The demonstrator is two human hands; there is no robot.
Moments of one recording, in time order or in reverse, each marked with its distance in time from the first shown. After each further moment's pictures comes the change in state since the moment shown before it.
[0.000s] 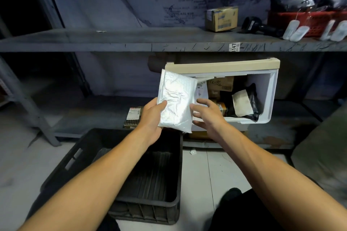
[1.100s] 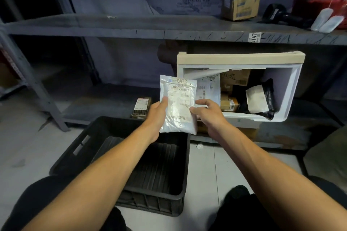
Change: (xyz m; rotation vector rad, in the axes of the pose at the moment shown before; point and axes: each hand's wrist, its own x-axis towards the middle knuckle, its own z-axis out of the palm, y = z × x) left_hand 0.015 -0.025 -0.029 0.202 0.102 -0.097; right_hand 0.011 0.024 0.026 -0.151 -0.047 0.025
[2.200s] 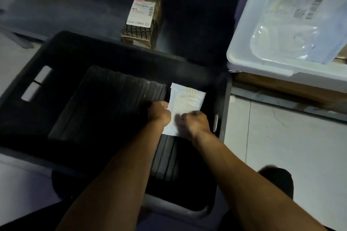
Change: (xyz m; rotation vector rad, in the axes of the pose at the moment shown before) left_hand 0.210 -0.318 -0.077 0.538 0.260 -0.541; right_hand 0.159 0.282 0.127 -0.300 -0.005 0.652
